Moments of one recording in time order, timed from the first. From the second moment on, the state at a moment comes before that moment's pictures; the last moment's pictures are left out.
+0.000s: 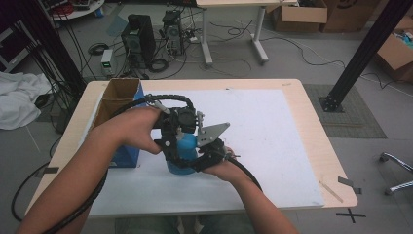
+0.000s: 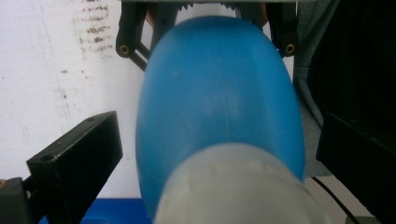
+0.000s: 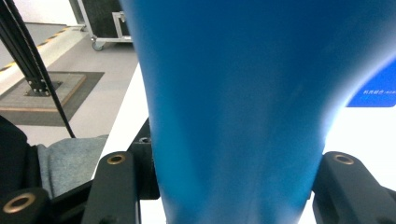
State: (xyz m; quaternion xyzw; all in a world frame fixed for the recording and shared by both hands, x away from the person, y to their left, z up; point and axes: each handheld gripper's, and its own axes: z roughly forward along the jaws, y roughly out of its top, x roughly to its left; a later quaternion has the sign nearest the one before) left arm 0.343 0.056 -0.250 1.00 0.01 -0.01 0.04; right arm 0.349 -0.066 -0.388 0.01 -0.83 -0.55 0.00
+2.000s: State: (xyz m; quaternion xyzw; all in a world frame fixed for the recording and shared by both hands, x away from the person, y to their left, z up) left arm 0.341 0.044 -0.252 1.00 0.01 0.02 -0.01; right arm 0.349 -0.064 -0.391 0.00 -0.83 -0.55 0.02
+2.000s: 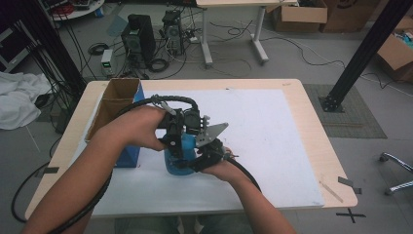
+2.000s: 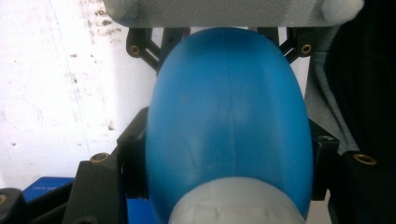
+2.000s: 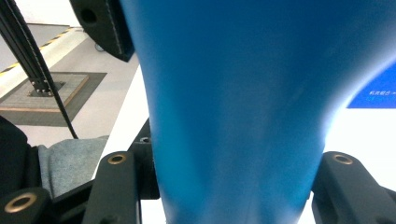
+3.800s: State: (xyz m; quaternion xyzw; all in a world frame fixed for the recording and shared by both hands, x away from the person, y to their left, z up) left arm 0.372 0.071 -0.199 0.99 0.15 0.00 -0.03; right arm 0.366 -0.139 -0.332 -0.03 -0.89 -0.46 0.00
